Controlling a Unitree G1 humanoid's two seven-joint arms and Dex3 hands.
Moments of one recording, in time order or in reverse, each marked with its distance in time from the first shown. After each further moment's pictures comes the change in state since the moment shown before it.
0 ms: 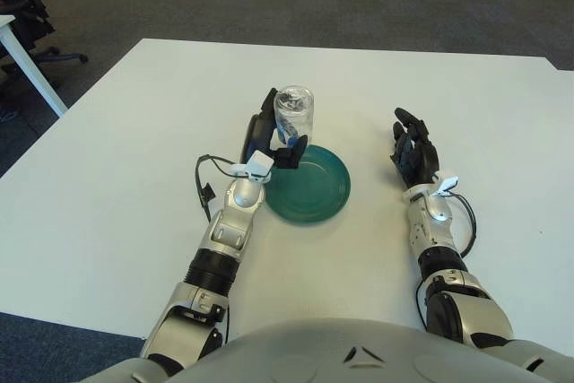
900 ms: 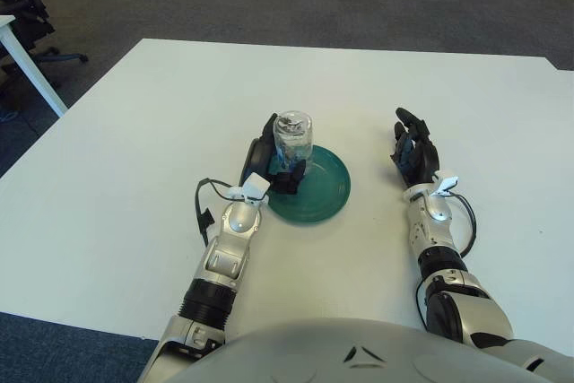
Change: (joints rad) left arm 0.126 -0.007 -0.013 -0.077 -0.039 0.041 -0.077; right arm 0.000 0.000 0.006 -0.001 -0.001 0.000 -0.009
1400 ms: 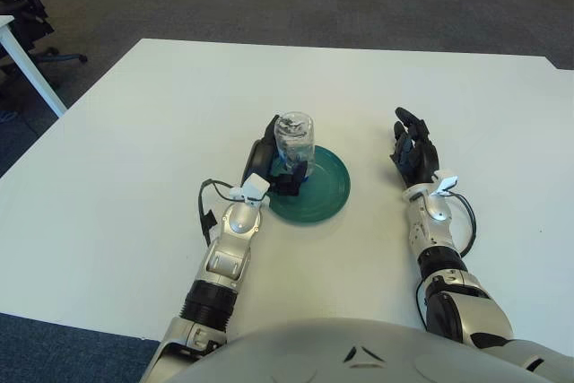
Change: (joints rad) left arm 0.010 -0.009 0.000 -0.002 -0.042 0.001 -0.045; right arm 0.001 0.000 0.006 -0.003 -0.004 -0.003 0.000
